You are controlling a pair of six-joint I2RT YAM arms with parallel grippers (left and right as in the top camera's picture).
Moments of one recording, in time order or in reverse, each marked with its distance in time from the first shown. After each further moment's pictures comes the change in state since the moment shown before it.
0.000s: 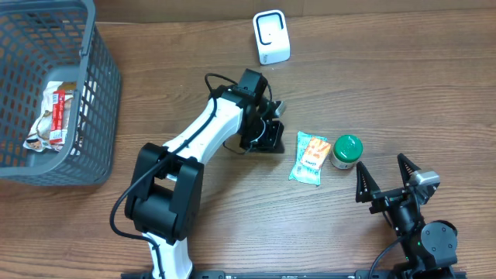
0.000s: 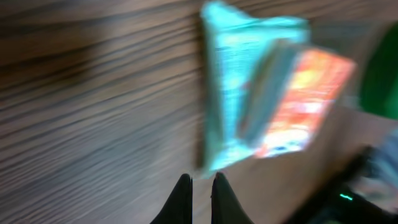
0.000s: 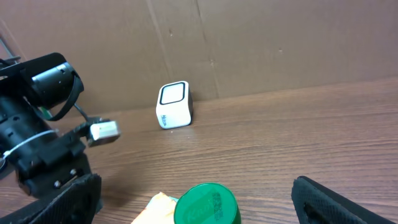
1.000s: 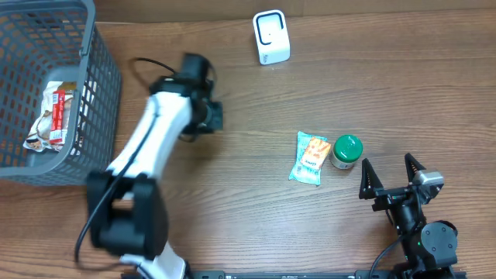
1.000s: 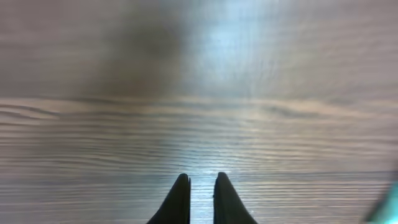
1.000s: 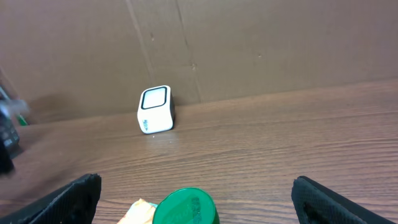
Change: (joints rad) left arm 0.295 -0.191 0.013 -0.067 -0.439 0.000; right arm 0.000 0.000 0.000 0.001 0.075 -0.023
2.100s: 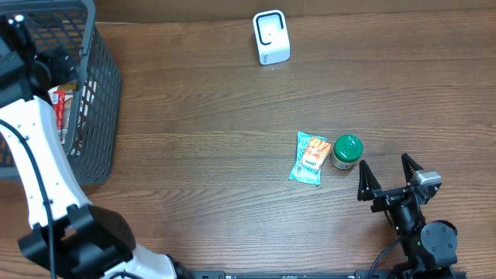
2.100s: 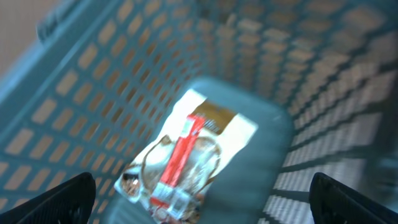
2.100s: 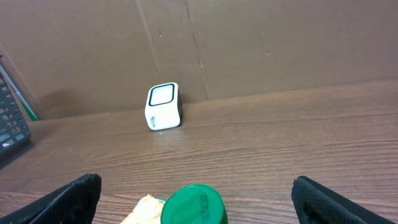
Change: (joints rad) left arm 0.639 -0.014 0.410 0.166 -0.224 0.307; right arm 0.000 0.000 0.000 -0.004 -0.033 0.000
